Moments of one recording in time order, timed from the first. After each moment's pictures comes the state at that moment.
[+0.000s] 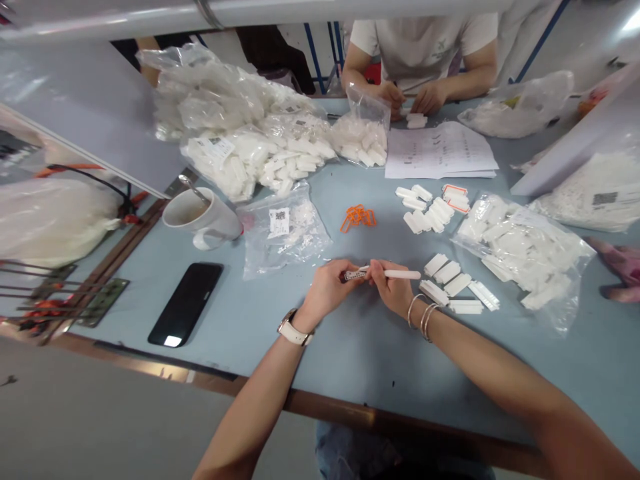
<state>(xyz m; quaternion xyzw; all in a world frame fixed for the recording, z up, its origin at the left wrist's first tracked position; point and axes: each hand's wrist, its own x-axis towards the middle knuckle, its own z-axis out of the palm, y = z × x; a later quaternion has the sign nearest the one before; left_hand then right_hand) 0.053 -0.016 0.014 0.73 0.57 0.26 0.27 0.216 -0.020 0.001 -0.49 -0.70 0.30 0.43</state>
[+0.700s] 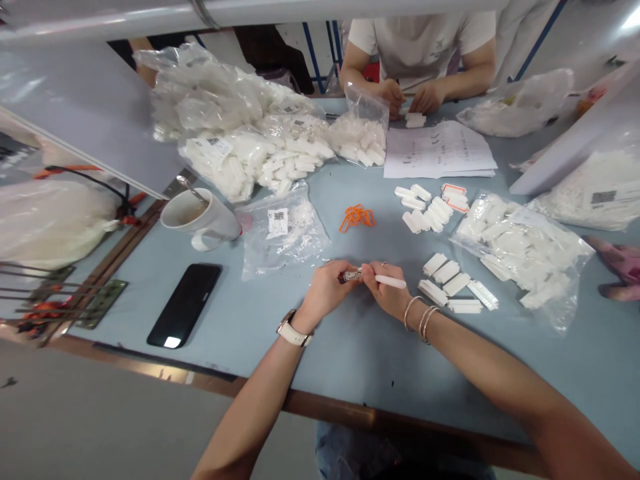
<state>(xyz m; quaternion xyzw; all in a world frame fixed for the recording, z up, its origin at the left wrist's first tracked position) 0.051 -0.015 0.012 0.75 0.56 0.26 0.24 0.210 -0.018 -0.004 -0.47 -0.78 0.17 0.38</state>
